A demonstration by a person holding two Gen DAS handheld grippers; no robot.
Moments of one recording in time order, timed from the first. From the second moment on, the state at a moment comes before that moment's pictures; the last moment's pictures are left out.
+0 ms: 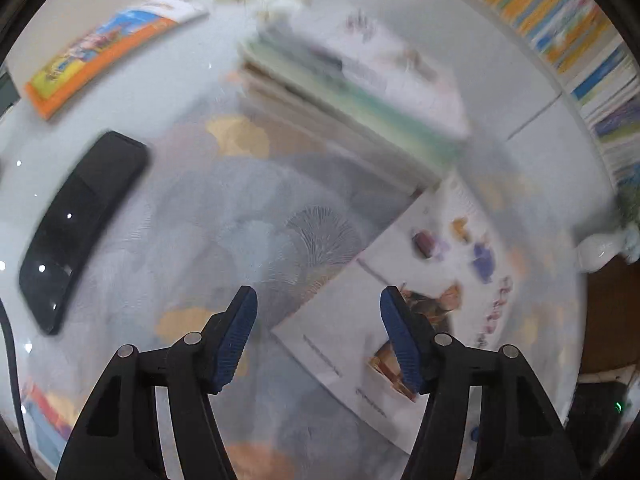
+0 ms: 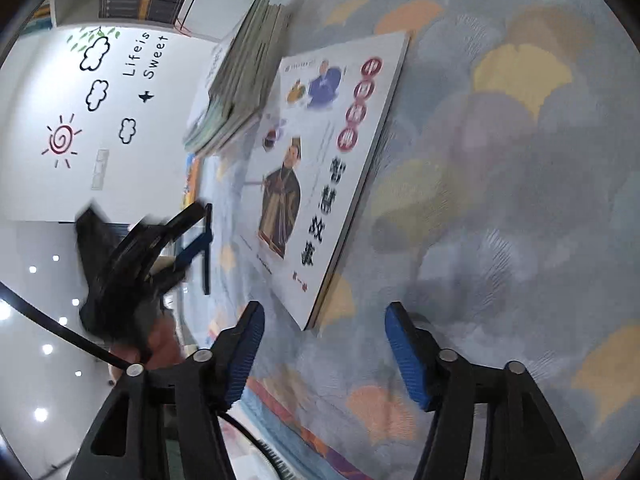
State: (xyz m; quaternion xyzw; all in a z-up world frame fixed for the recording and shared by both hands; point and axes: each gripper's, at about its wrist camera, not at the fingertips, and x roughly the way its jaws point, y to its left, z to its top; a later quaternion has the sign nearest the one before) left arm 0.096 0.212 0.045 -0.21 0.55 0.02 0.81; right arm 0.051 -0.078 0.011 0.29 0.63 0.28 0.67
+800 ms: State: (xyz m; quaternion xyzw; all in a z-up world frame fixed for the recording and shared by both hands) left arm -0.032 0.151 0.015 -0.34 0.57 -0.09 0.75; right arm 0.052 -0.147 0.017 0.16 0.61 0.21 0.75
